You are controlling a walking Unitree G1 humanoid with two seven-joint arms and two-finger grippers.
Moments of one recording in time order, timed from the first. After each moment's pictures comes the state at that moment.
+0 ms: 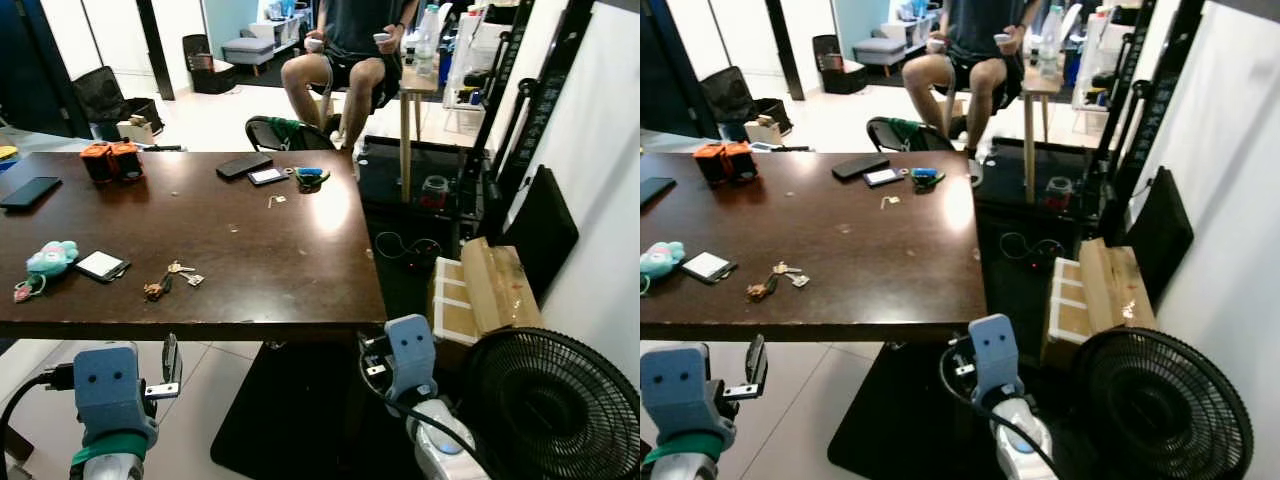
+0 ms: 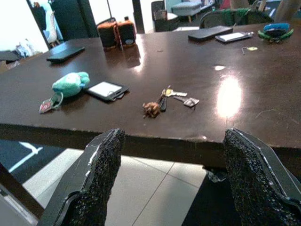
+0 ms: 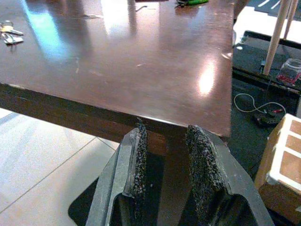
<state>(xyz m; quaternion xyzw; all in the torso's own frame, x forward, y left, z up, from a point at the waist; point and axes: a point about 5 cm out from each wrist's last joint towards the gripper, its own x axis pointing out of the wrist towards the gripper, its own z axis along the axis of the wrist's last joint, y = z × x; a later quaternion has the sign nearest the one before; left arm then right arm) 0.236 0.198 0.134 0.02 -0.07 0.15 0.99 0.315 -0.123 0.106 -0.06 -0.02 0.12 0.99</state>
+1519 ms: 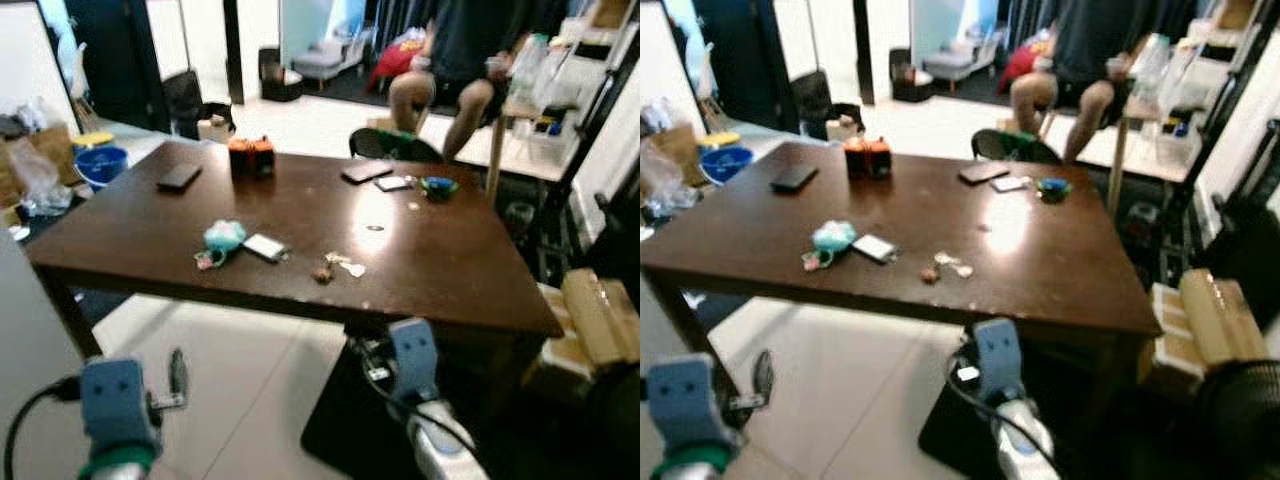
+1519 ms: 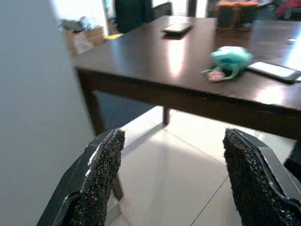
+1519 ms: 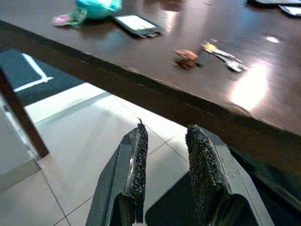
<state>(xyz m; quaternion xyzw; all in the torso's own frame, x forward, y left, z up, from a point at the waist) 0.231 0.191 0.126 0.00 -0.06 0.15 0.99 0.317 -0.123 0.097 -0.05 -0.01 0.13 0.99</state>
